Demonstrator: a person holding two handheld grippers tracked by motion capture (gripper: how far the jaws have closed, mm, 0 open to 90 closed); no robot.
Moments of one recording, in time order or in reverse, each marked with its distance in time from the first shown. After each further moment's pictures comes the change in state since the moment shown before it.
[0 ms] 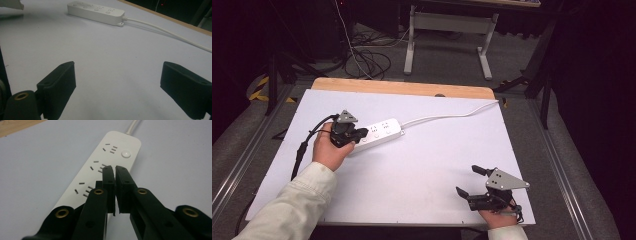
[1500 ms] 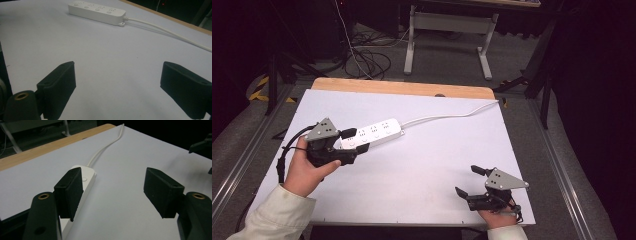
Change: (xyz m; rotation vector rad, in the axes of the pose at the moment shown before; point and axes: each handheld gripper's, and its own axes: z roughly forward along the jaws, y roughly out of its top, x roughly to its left) left arm -0.039 -0.014 -0.087 -0.258 -0.164 0.058; right arm 0.001 0.001 0.001 0.000 0.007 0.003
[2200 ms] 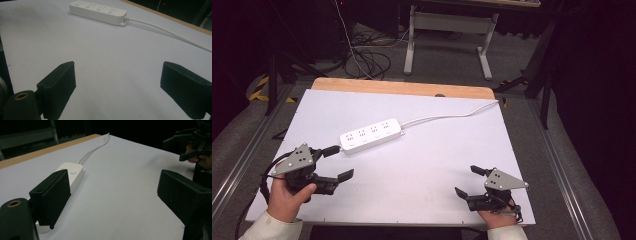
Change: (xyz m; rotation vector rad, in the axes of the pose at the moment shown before) left arm -0.005 -0.059 -0.037 -0.135 -0.093 0.034; right arm 0.001 0.001 0.000 0.003 0.002 -0.007
